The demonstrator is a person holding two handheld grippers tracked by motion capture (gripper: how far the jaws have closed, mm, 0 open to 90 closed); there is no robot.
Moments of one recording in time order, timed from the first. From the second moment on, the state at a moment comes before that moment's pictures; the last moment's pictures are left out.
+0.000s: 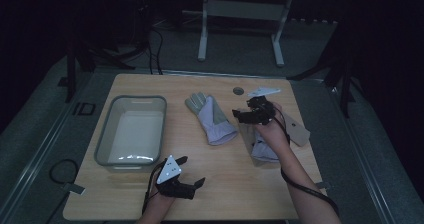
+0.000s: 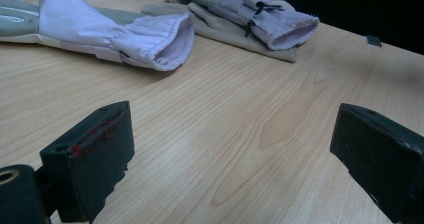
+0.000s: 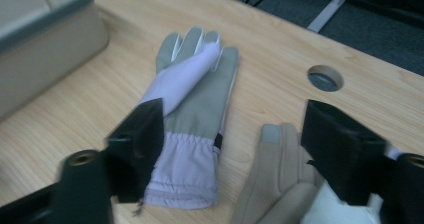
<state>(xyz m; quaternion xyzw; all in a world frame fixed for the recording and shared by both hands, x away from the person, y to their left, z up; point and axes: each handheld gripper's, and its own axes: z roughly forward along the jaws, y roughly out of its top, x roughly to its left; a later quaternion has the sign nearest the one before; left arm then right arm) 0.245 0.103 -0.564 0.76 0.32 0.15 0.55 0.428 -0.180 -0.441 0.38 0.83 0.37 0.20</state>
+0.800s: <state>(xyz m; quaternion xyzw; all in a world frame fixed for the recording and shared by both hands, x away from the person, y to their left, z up) 0.246 0.104 -0.564 0.76 0.32 0.15 0.55 0.486 -0.116 -0.511 0.36 0.87 0.31 0.14</state>
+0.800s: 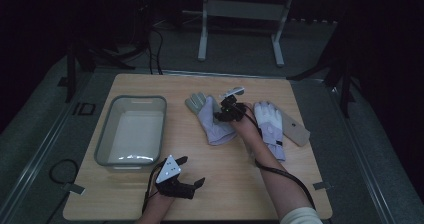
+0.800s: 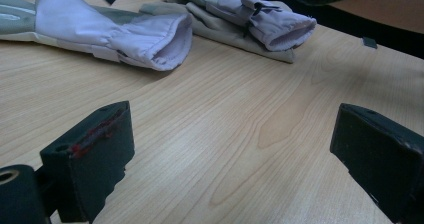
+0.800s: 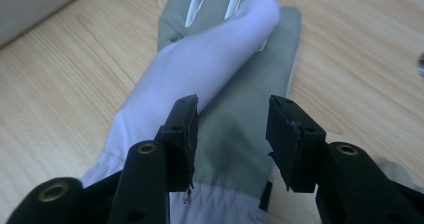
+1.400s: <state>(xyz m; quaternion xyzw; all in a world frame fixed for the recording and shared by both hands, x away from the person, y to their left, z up) 0.246 0.103 -0.564 0.76 0.32 0.15 0.55 0.490 -0.104 -0.534 0.38 0.88 0.27 0.12</state>
